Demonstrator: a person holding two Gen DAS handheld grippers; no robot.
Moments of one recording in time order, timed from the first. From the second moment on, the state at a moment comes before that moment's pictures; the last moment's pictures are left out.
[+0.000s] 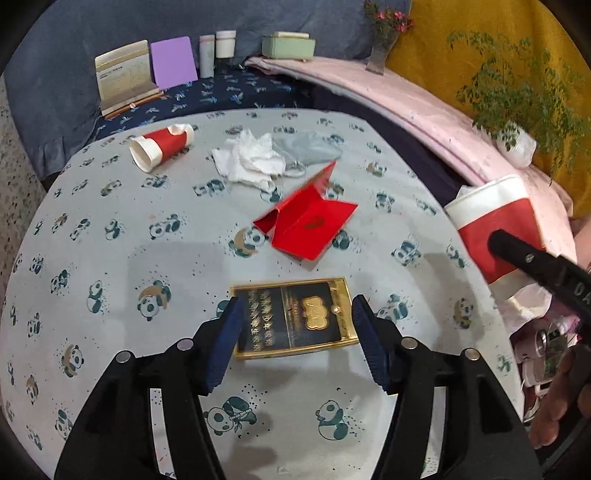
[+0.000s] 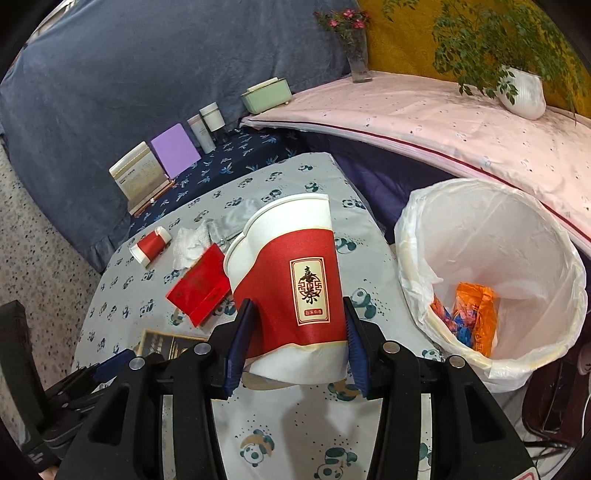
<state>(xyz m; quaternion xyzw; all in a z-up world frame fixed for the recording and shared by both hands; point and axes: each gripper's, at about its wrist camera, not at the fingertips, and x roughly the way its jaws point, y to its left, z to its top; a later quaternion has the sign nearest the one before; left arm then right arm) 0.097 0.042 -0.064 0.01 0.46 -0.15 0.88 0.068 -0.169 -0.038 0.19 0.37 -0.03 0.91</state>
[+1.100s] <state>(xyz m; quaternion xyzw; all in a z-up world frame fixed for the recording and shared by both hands) 0.107 0.020 -0.096 0.04 0.48 -0.12 0.87 0.072 -0.178 -0.050 0.19 0.38 -0.04 0.91</state>
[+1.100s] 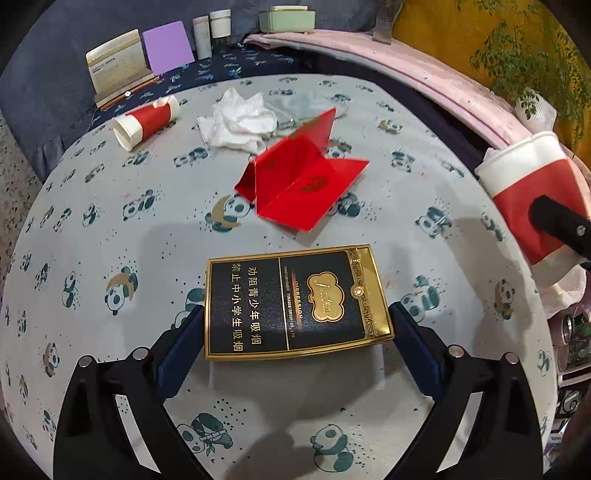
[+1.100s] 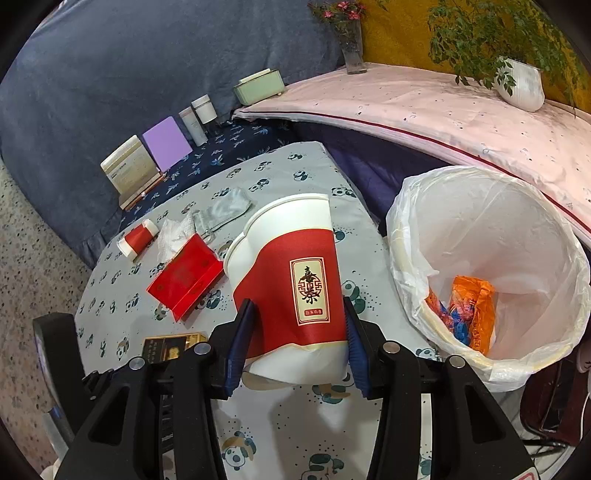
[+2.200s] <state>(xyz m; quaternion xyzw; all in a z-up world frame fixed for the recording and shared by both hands) 0.109 -0.231 -0.052 0.12 0.41 -0.35 0.83 0.020 -0.368 -0.055 0.23 0.33 -0.23 0.89</state>
